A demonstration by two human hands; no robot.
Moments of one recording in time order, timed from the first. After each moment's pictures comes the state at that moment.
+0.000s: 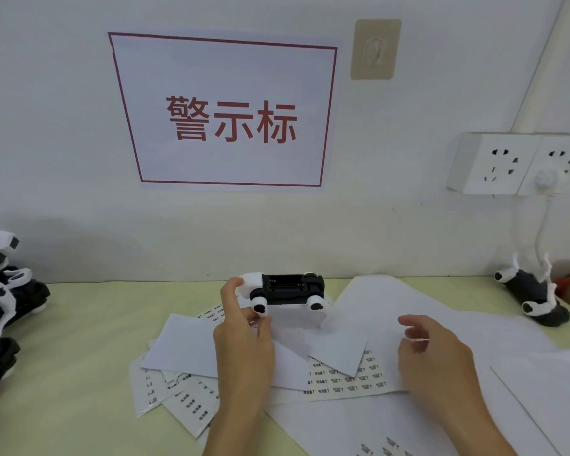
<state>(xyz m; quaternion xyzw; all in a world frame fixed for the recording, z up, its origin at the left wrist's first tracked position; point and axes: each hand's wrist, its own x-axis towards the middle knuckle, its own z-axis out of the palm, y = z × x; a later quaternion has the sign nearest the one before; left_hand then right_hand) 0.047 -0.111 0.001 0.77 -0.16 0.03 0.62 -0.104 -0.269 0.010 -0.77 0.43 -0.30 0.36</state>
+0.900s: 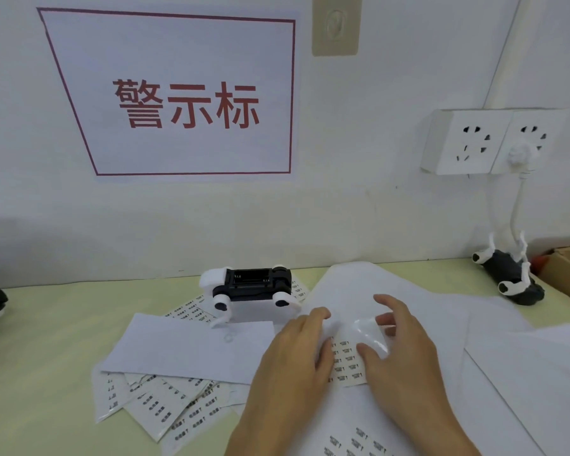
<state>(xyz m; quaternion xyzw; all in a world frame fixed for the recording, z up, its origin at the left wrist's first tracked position) -0.002 -0.153 -0.016 0.80 -0.46 0.03 0.38 -0.111 -0.263 -0.007 -0.79 0.37 -0.30 0.38</state>
